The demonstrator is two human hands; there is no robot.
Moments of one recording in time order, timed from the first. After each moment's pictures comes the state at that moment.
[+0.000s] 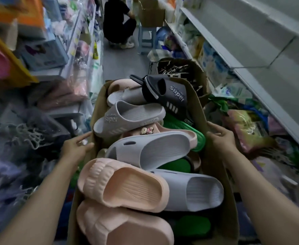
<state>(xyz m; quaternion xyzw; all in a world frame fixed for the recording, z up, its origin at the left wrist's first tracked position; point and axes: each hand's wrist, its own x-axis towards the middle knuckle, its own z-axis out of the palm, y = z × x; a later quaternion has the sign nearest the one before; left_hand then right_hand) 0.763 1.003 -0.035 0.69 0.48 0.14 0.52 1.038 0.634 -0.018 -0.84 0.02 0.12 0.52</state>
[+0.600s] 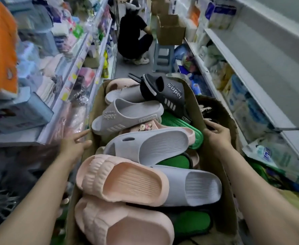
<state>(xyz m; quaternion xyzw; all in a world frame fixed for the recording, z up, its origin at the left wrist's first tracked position) 1.078 1.240 -0.026 0.66 0.51 0.18 0.52 1.396 0.904 -0.015 -0.82 -0.01 0.15 0.55</state>
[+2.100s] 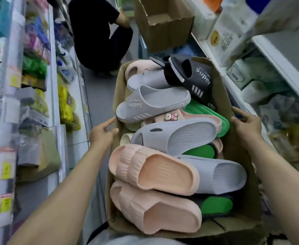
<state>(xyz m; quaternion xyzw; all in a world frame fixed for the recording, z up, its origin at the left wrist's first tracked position) 1.892 1.851 -0.119 0.74 0.44 0.06 0.50 2.095 1.463 -0.079 -0.86 0.08 0.03 0.50</state>
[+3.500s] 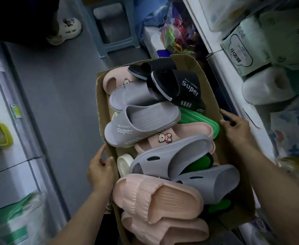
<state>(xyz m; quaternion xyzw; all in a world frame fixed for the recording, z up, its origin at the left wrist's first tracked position) 2.127 1.698 -0.335 0.70 0.58 -0.03 0.42 2.366 1.358 -0.330 -0.88 0.15 0.17 0.42</state>
